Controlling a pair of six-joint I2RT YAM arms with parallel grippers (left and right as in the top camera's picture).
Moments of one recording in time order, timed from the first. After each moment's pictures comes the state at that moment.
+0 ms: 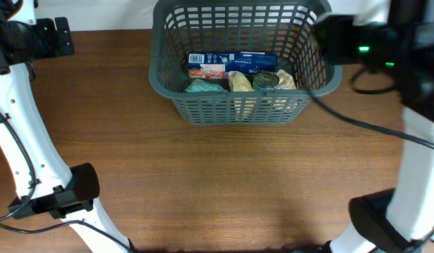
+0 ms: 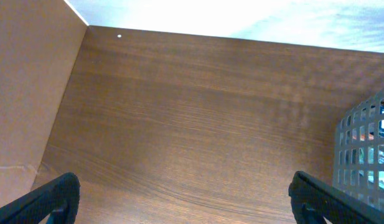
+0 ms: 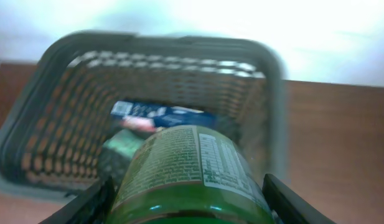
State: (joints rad) left arm 0.25 2.06 2.78 -1.57 -0.06 0.11; right arm 0.25 1.84 2.72 -1.56 0.01 0.13
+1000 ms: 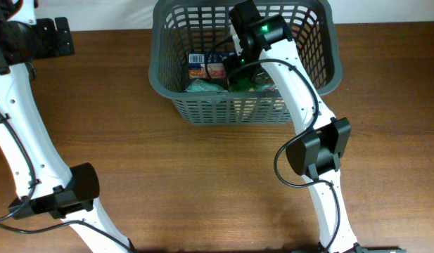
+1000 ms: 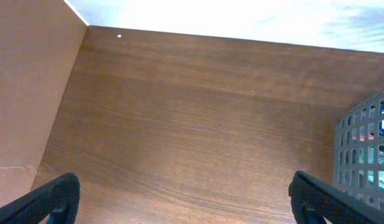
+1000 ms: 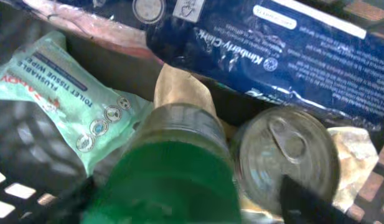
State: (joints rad) left arm 0.25 2.06 2.78 -1.57 -0.06 0.11; right arm 0.39 2.47 2.63 -1.44 0.01 0.06
